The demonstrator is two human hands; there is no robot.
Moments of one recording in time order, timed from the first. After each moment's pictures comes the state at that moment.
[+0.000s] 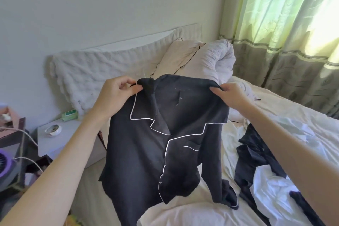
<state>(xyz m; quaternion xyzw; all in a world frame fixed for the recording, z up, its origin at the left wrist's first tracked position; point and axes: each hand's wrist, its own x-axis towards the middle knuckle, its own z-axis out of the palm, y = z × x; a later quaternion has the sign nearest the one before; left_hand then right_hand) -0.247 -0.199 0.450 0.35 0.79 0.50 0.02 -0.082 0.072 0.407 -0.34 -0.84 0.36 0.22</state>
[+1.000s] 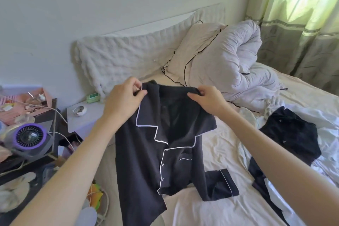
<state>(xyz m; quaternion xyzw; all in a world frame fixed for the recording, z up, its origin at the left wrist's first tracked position) -0.217 -0.220 0.415 0.29 0.90 0.31 -0.11 -0.112 -0.007 0.370 -0.21 -0.87 0.42 0.16</state>
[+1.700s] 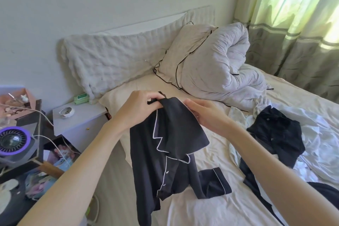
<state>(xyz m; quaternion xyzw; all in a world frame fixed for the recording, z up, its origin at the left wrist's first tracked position) -0.210 -0.203 0.396 0.46 0.80 0.38 0.04 -0.079 -0.034 0.360 -0.14 -0.69 0.71 0.07</state>
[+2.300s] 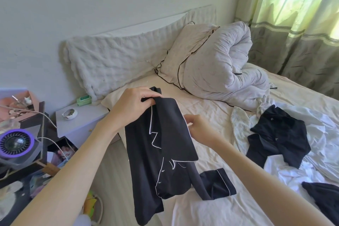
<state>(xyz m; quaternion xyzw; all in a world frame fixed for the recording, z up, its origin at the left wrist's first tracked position) -0.223 -0.216 0.405 0.47 0.80 0.38 0.01 -0.090 -0.059 0.327 -0.14 -0.84 0.51 0.10</state>
